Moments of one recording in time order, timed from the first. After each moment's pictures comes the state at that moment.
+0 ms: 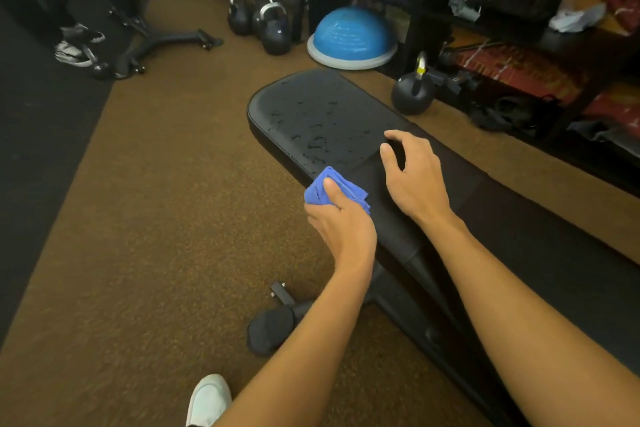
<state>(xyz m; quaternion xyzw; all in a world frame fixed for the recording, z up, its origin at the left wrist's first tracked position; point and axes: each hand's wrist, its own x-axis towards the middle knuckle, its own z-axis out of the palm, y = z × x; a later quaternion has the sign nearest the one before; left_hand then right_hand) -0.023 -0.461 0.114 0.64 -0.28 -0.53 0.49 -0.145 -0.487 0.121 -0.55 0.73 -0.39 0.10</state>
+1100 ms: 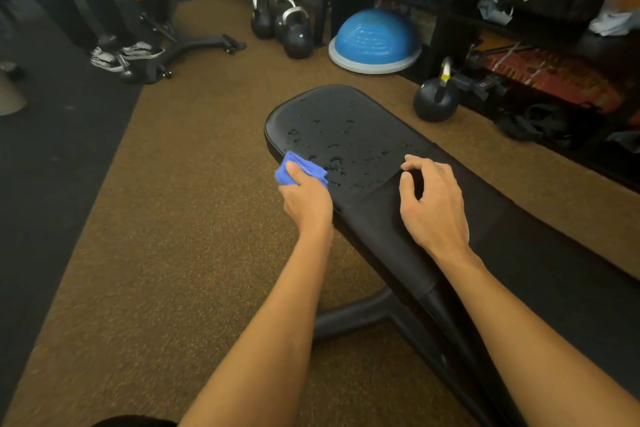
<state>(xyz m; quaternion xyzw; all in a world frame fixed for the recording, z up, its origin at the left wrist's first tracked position) 0.017 -0.557 0.131 0.67 -0.26 -0.48 0.50 -0.144 -0.489 0.121 -0.54 0.73 -0.40 0.10</state>
